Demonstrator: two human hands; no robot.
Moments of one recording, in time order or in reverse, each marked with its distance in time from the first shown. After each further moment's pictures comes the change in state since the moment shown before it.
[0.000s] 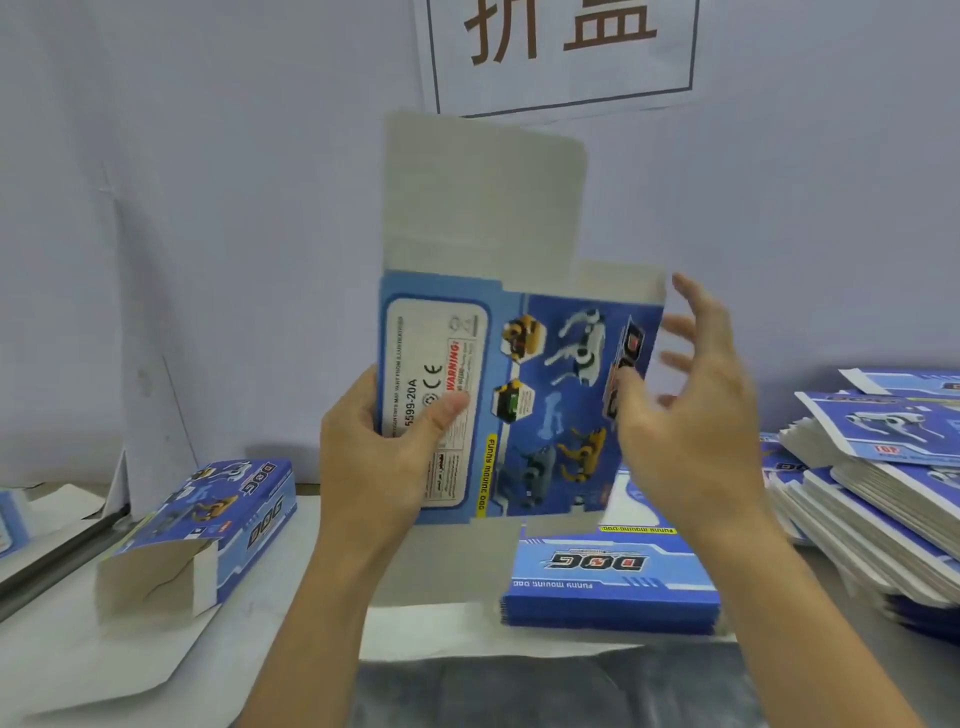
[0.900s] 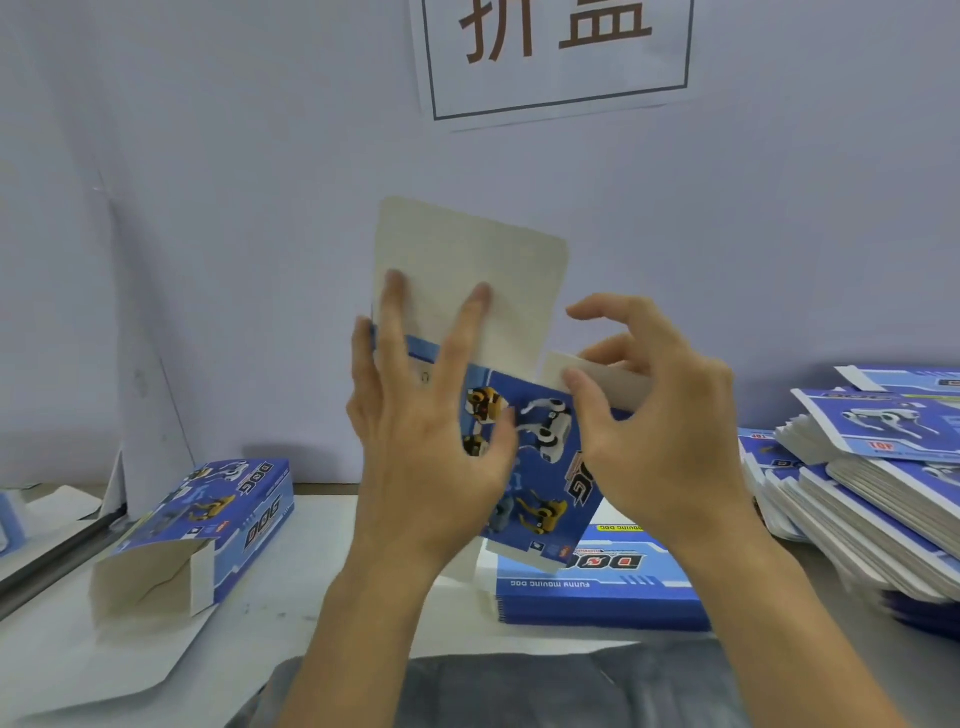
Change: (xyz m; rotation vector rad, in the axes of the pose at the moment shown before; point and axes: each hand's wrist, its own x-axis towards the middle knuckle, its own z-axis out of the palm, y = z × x) left_hand -0.005 0.009 0.023 0.662 -0.035 0.352; right_hand -0.007 -0.016 0.003 -0.093 -0.079 -0.337
